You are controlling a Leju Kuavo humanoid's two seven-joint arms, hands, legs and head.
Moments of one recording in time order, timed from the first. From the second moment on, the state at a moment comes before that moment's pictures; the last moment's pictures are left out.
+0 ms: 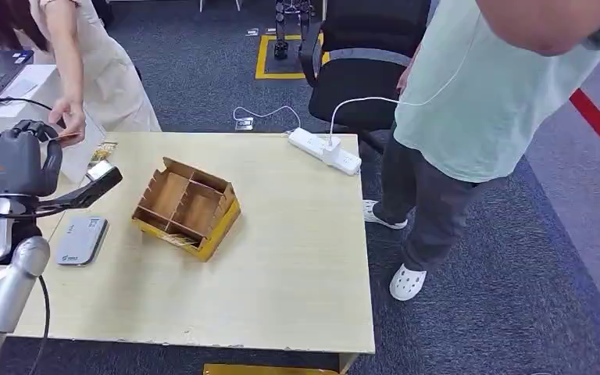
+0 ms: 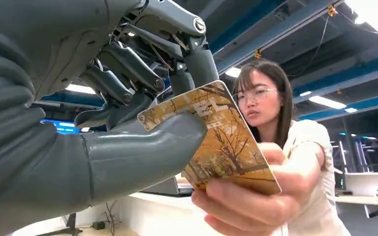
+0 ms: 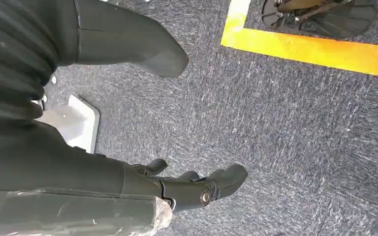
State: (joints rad) left arm -0.39 0.51 -0.10 -1.40 -1.08 0.31 0.12; right arm -0.02 0.09 -0.03 -0.18 0.62 -0.32 -0.02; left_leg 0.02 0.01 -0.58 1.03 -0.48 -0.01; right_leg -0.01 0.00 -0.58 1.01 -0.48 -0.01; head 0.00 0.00
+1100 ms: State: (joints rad) left arm -0.57 0.42 -0.12 -1.17 -0.84 0.33 0.04; right arm -0.03 0.10 -0.04 -0.19 0.63 -0.31 -0.02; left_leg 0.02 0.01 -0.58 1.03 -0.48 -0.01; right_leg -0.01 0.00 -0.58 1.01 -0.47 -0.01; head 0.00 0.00
